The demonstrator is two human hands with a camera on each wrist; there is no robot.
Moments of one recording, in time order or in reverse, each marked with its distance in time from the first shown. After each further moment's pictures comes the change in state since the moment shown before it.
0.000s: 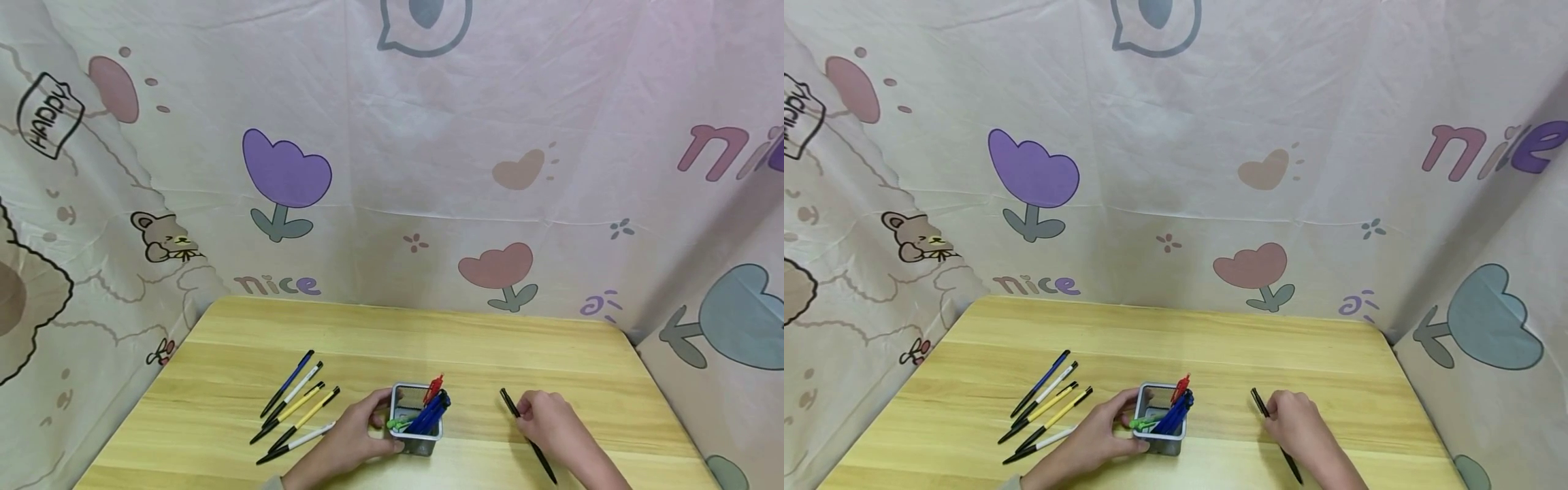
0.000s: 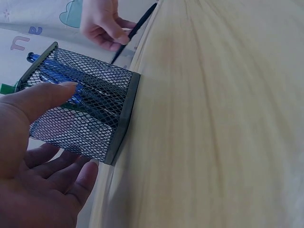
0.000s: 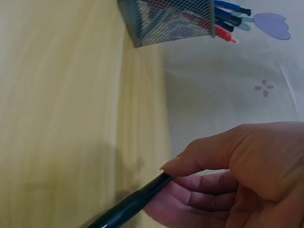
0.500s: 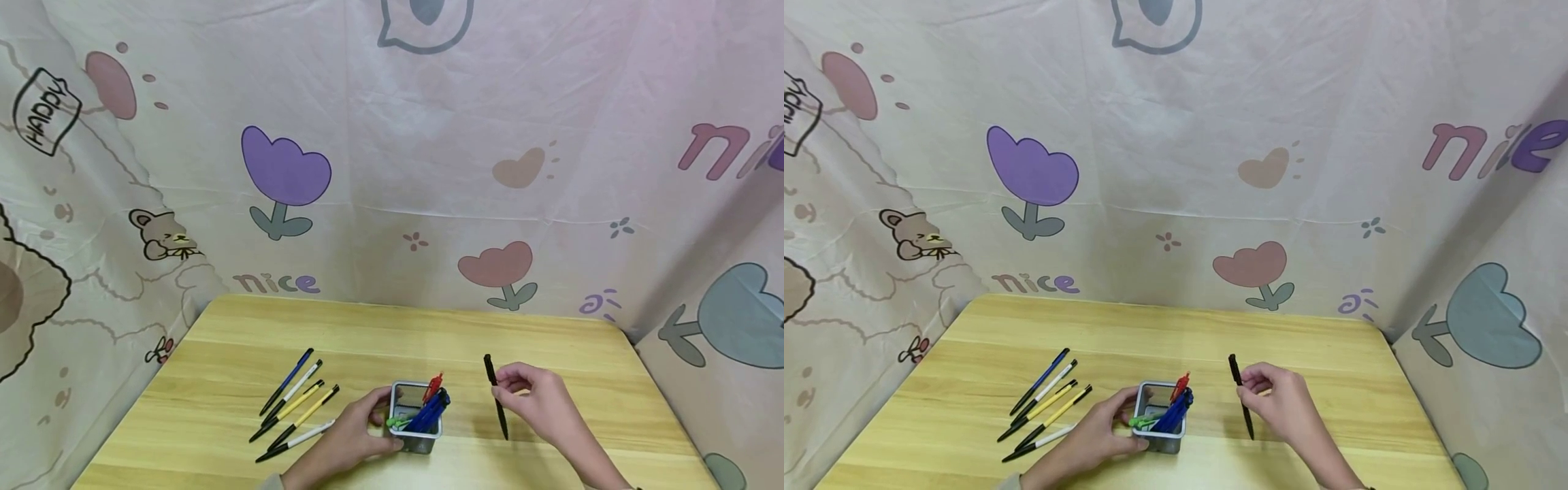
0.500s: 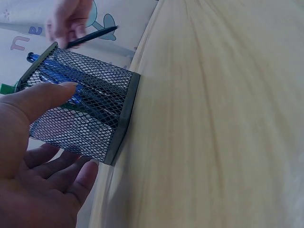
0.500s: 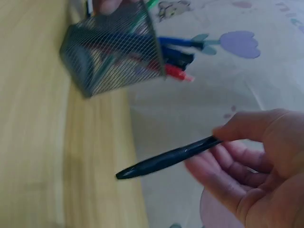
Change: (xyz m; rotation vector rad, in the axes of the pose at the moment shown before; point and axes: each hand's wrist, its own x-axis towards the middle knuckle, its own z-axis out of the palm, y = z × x) left_hand -0.001 0.003 -0.001 0.018 -0.002 -0.025; right_hand -0.008 -0.038 -0.021 0.408 0.192 -0.180
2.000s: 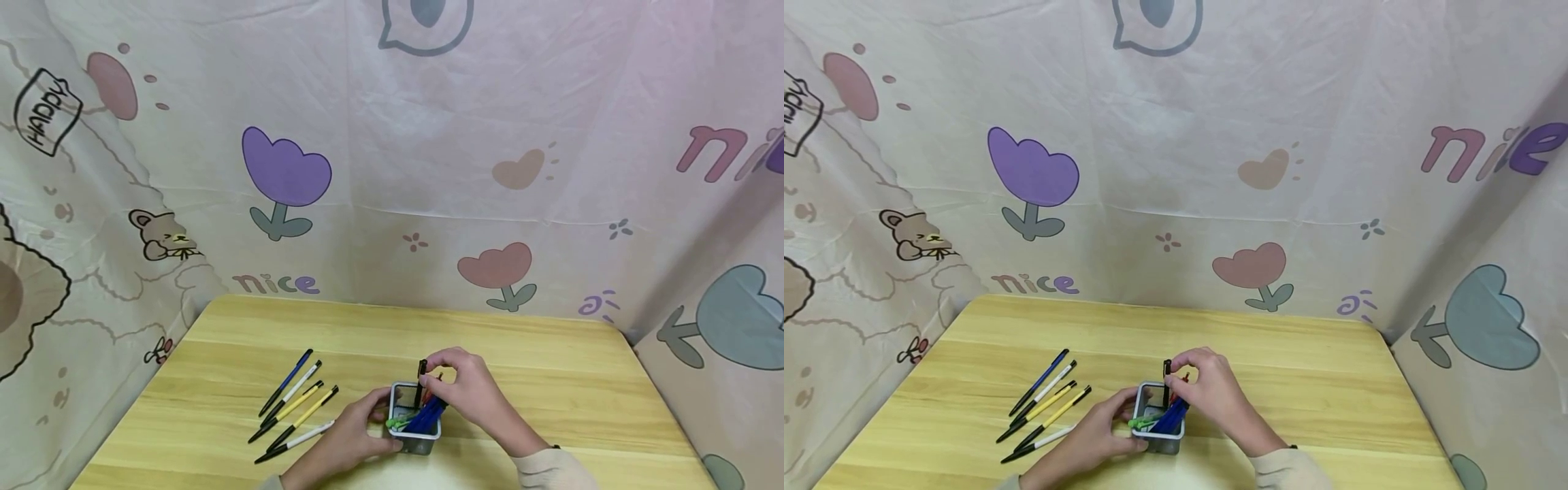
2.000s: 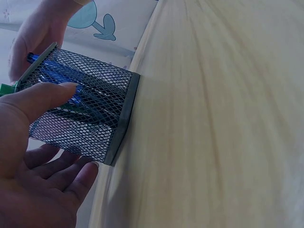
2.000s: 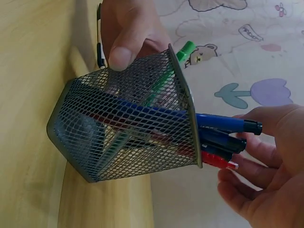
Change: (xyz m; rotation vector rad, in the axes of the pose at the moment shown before) left_hand 0.002 -0.005 0.000 0.027 0.003 0.049; right_hand 0.030 -0.055 0.069 -0.019 -0.058 -0.217
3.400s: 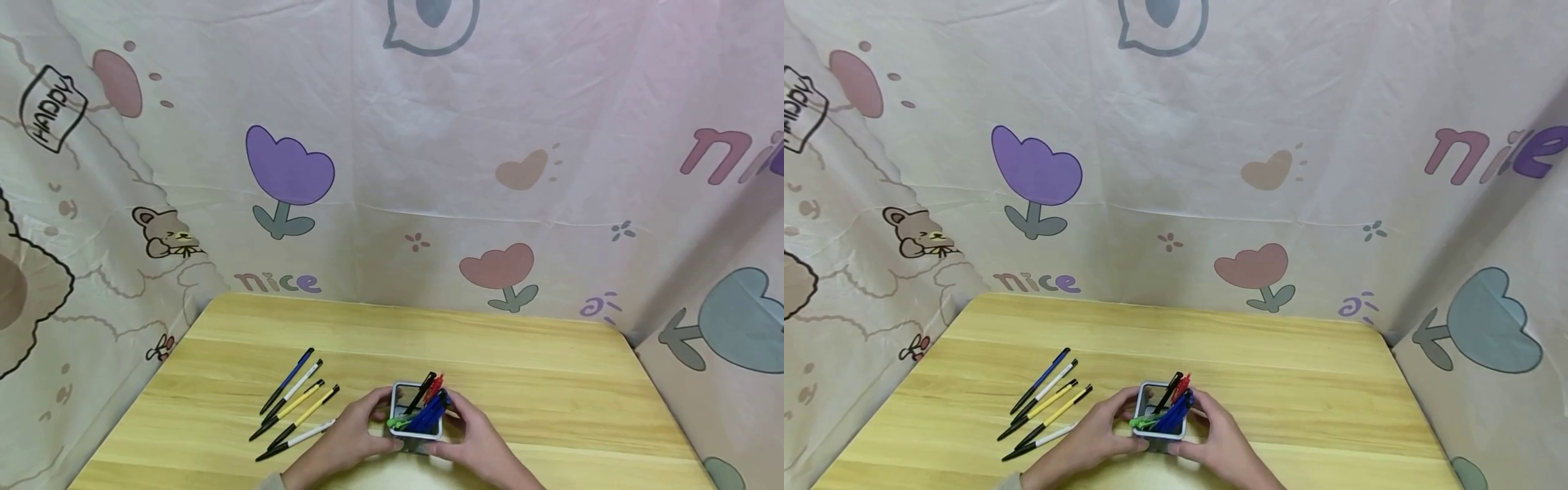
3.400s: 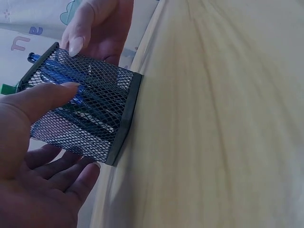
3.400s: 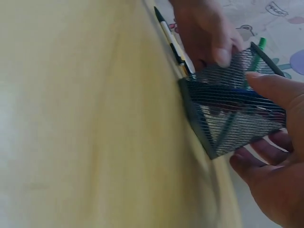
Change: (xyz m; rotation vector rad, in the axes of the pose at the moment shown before) left_hand -0.001 0.002 0.001 0.007 0.008 -0.008; right_hand -0.062 0.057 0.034 0.397 -0.258 0.166
